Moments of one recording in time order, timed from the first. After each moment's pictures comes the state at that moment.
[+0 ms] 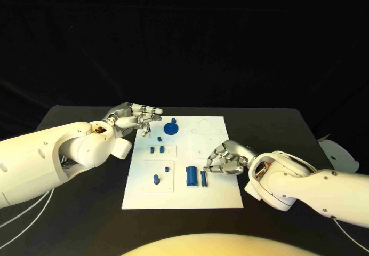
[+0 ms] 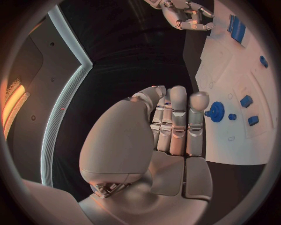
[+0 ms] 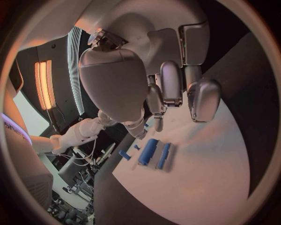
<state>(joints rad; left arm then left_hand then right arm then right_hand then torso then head) 1.17 -0.92 -0.02 1.58 -0.12 -0.21 0.16 1.48 -0.18 0.41 0.10 0.33 1.06 0.17 0.09 0.11 1.18 0.09 0.21 0.21 1.25 0.01 0.97 0.53 0.12 1.18 0.10 1.02 1.05 1.04 -0.95 -0.12 1.83 -1.15 -0.48 -0.27 1.34 -0.06 -0.01 0.23 0.40 1.06 0.08 0.19 0.53 1.38 0.00 1.20 1.33 1.47 -0.07 1.45 1.31 0.08 1.41 0.04 1.11 1.31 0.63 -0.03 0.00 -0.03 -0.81</state>
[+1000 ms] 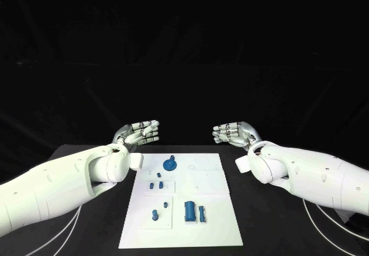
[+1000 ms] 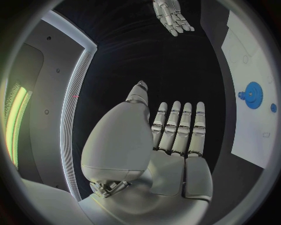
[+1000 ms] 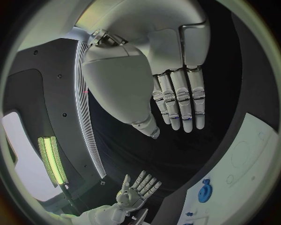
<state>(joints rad) 1.16 -0.72 -0.02 1.31 0.08 -0.40 0.33 1.44 -0.12 -0.07 0.29 0.28 0.87 0.11 0.06 0.06 0.89 0.16 0.06 0.06 0.81 0.18 0.06 0.06 0.12 0.70 0.29 0.07 0.31 1.17 -0.70 -0.12 1.23 -0.26 -0.42 0.37 1.42 -0.09 0.23 0.14 0.24 0.93 0.21 0.07 0.20 1.03 0.16 0.07 0.11 1.00 0.15 0.12 0.15 0.17 0.75 0.27 0.07 0.70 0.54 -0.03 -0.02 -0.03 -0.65</state>
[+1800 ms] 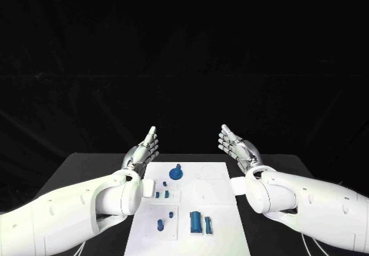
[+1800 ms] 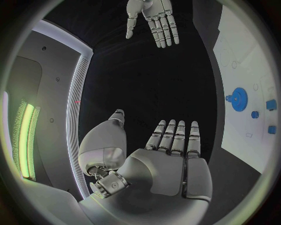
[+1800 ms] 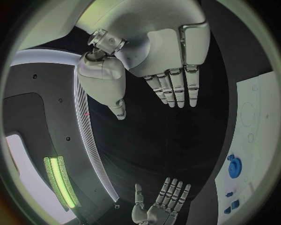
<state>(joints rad) 1.05 -0.78 0.00 1.55 0.04 -0.67 0.45 0.56 0.00 0.00 0.11 0.11 0.33 0.00 0.01 0.00 0.35 0.02 0.01 0.00 0.31 0.03 0.01 0.00 0.02 0.27 0.11 0.01 0.12 1.05 -0.78 0.00 1.56 -0.06 -0.68 0.46 0.54 0.00 0.06 0.01 0.08 0.36 0.06 0.01 0.03 0.40 0.02 0.01 0.00 0.39 0.02 0.01 0.01 0.07 0.29 0.11 0.00 0.26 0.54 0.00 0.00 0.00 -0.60</state>
